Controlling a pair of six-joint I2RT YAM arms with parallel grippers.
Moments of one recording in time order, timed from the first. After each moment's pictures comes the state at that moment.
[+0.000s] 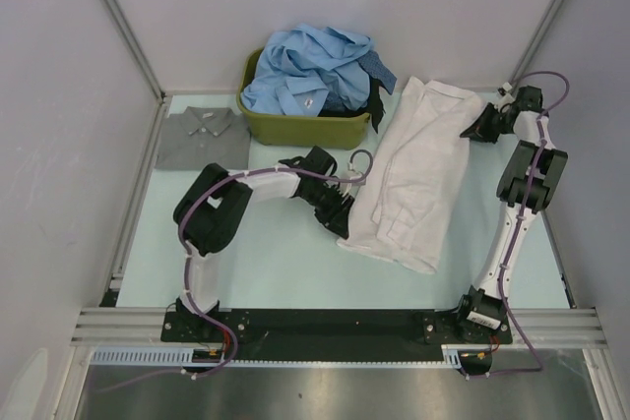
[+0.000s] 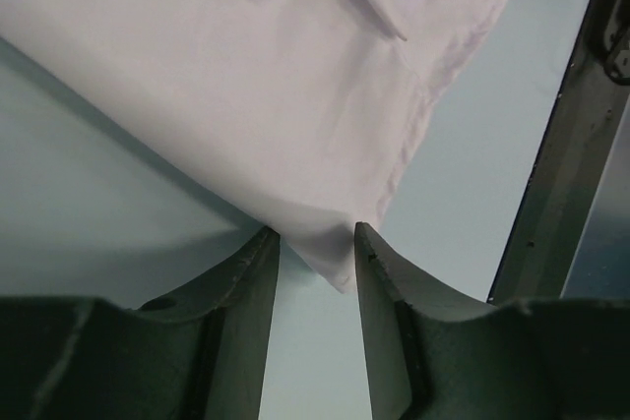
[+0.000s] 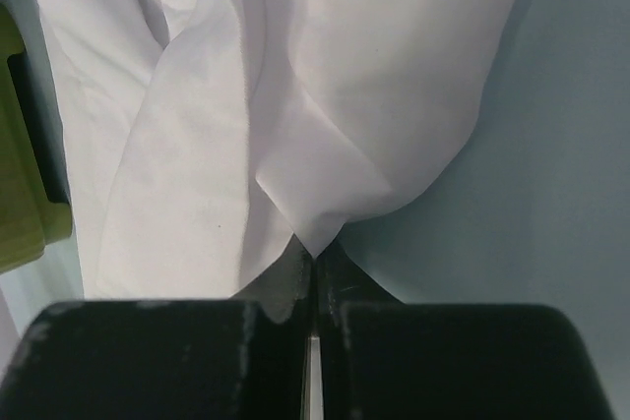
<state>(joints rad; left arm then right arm) -0.67 2.00 1.26 -0.43 0.76 0.16 -0.36 2.55 2.17 -0.65 -0.66 0.18</state>
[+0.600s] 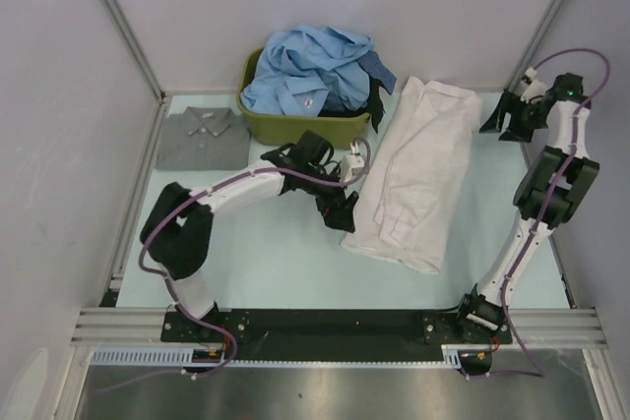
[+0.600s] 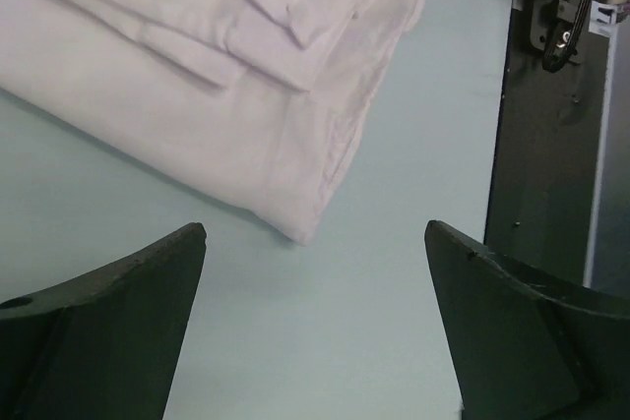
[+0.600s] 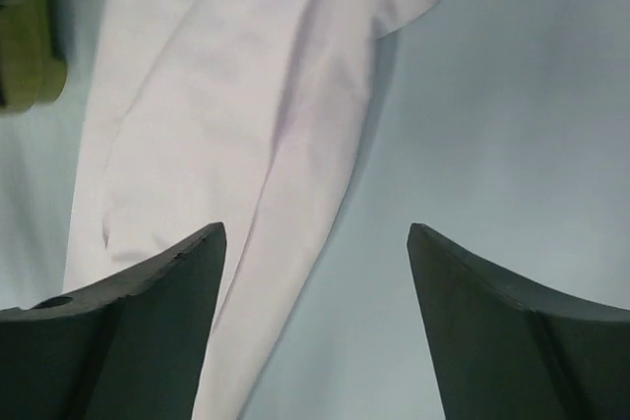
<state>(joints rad) -0.70 1.79 1.28 -0.48 0.75 0.26 -0.44 2.29 2.10 -0.91 -0.65 -0.16</state>
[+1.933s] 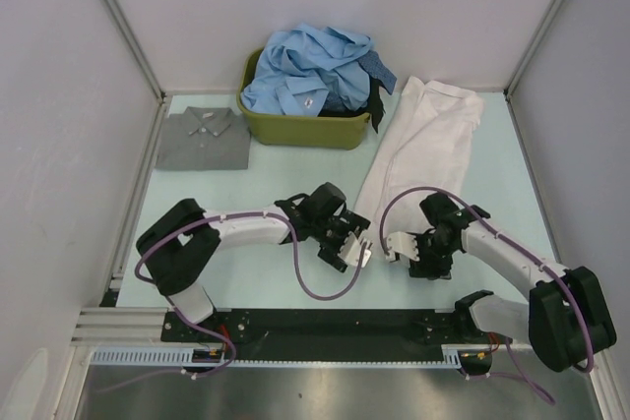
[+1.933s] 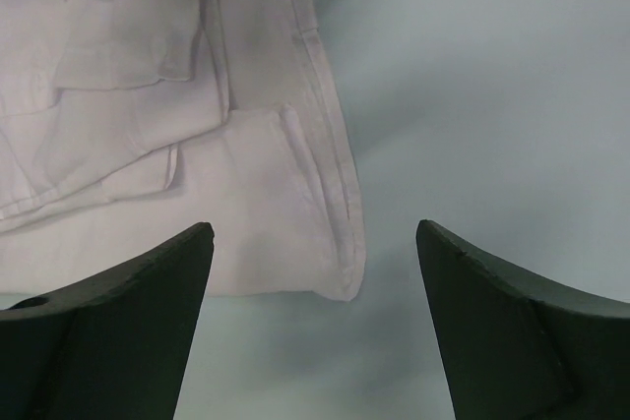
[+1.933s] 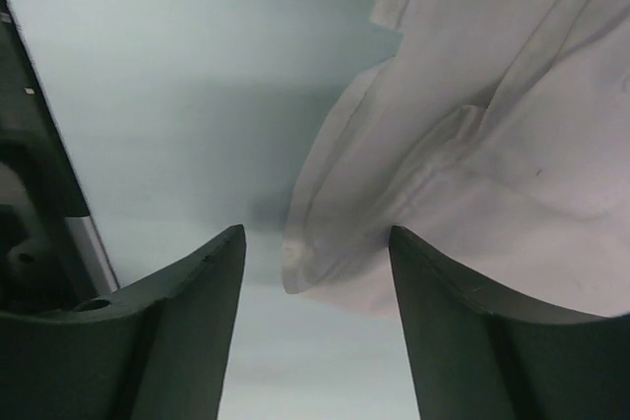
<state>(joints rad) -0.93 1.67 0.93 -0.16 0.55 1.14 0.39 1.16 0.61 -0.91 -0.29 -1.20</state>
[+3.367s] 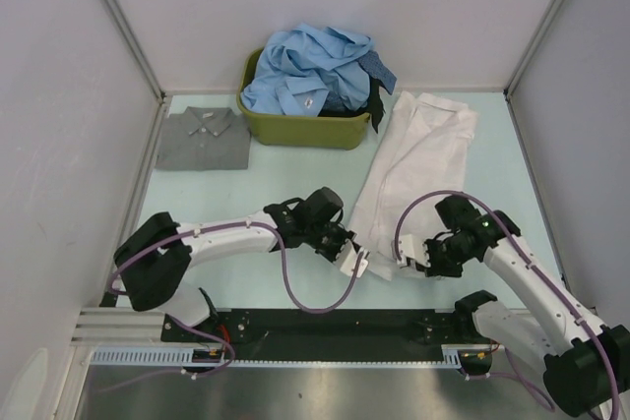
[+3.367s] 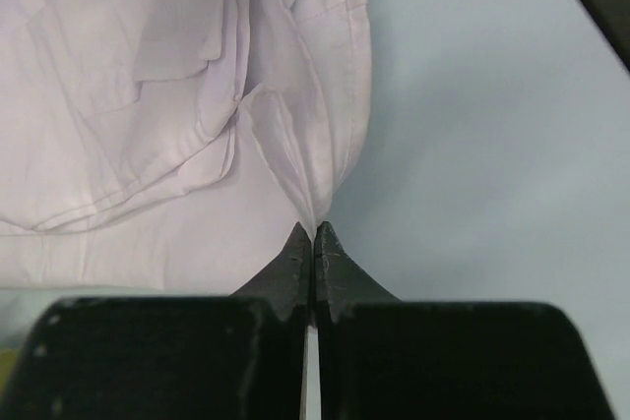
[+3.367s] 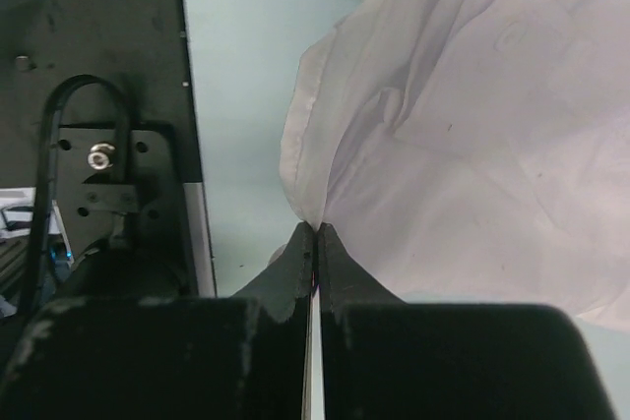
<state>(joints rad) -0.98 1.55 0.92 -0.25 0.51 1.14 0.39 0.91 0.71 -1.17 -0.39 -1.19</state>
